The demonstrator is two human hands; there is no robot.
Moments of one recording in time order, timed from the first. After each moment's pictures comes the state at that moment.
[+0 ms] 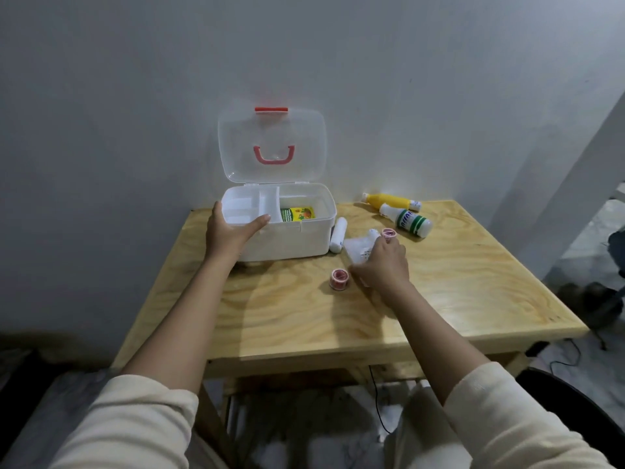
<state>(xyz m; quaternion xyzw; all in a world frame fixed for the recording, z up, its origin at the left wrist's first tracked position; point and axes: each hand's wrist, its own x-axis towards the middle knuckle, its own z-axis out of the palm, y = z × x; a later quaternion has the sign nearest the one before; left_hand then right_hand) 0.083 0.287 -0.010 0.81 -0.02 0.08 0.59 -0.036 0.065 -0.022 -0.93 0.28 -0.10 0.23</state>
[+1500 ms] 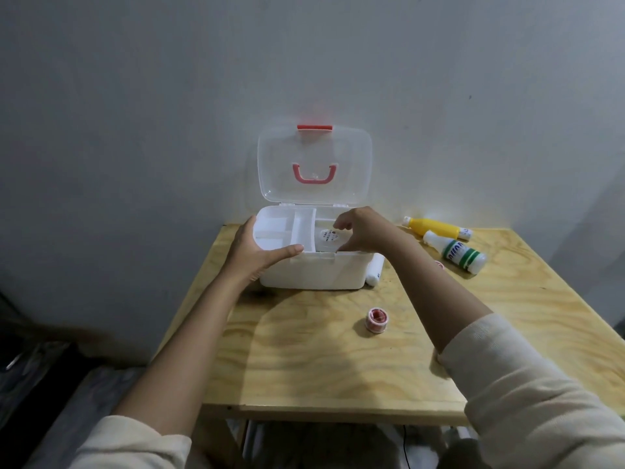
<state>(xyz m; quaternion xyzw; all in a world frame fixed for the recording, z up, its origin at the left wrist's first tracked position) 0.121 0.311 -0.019 0.81 -0.13 0.02 0.58 0.086 0.084 0.044 -0.99 -0.05 -0.03 0.16</state>
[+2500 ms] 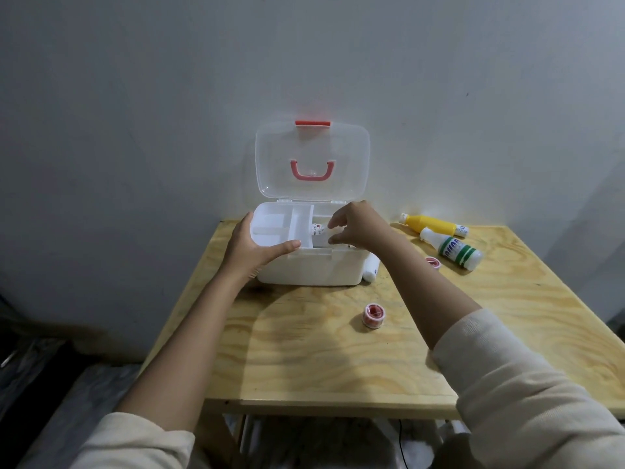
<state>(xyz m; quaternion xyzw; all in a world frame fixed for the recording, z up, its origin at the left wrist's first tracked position) 0.109 0.306 -0.013 0.81 -0.11 0.04 0.58 0.089 0.089 0.038 -0.97 -0.04 -0.09 0.22</state>
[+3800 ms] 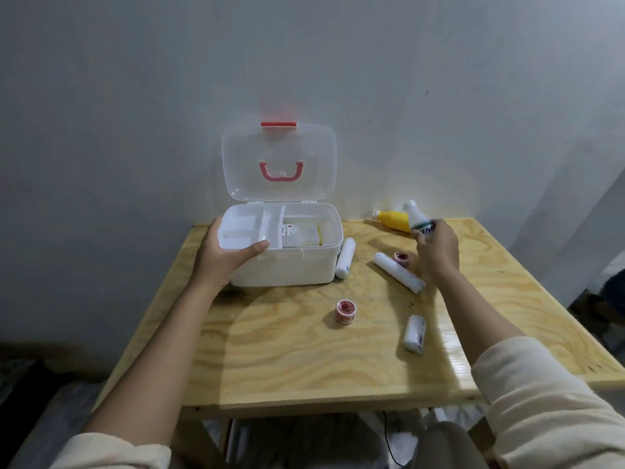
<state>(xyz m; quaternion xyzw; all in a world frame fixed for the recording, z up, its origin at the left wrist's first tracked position) 0.096 0.299 -0.013 0.78 -0.08 0.06 0.61 0.028 -0.051 -0.016 -0.84 0.30 -0.29 0.34</state>
